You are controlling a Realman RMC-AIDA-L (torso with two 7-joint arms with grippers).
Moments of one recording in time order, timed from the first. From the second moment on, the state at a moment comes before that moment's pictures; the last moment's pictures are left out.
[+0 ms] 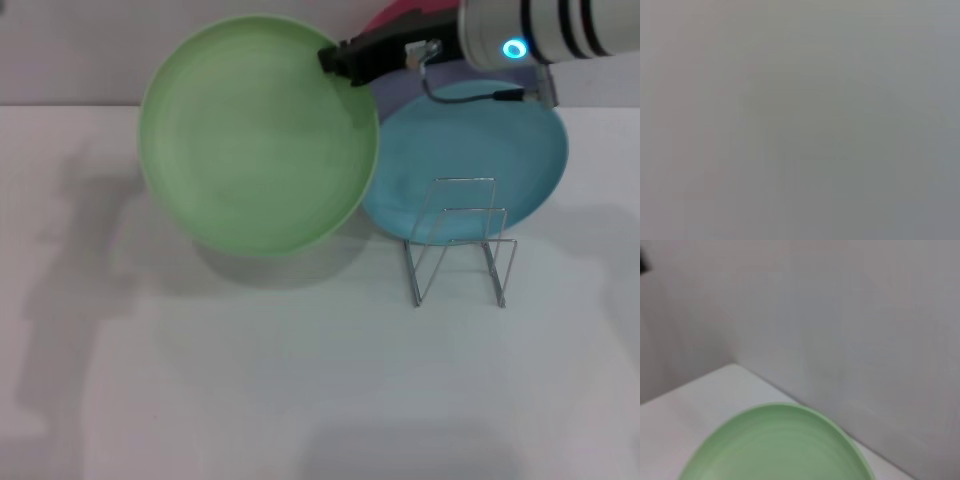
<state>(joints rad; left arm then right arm) 0.06 -2.07 1.87 1.49 -0.69 0.59 0.67 0.75 2.07 1.83 1.25 -2.23 1.05 -0.68</state>
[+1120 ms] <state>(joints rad) -0.16 -2.07 1.93 0.53 -0.69 1.30 0.03 0.21 2.08 2.05 1.00 -1.09 1.40 -2.37</state>
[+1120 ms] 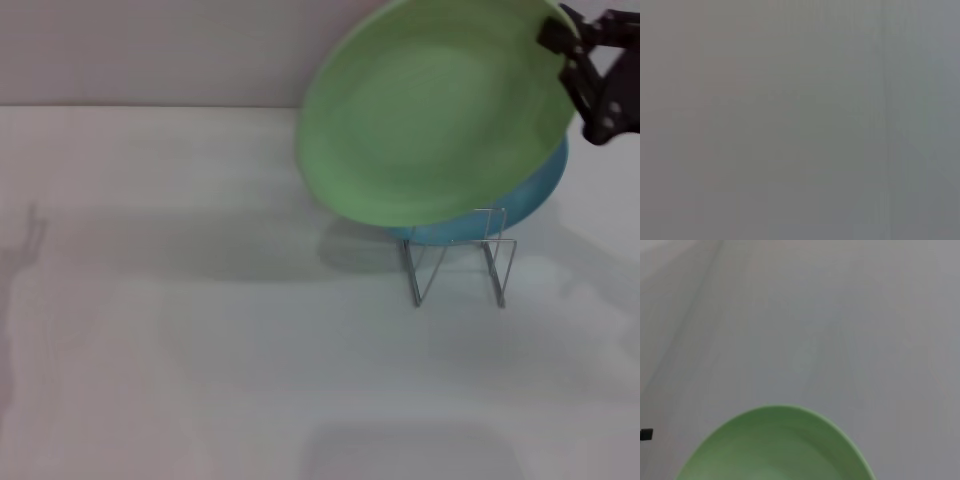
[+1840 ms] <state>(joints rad) -0.18 -2.07 1.98 0.47 -0.69 1.28 0.01 0.18 2.08 2.15 0.95 -1.16 1.46 -2.56</state>
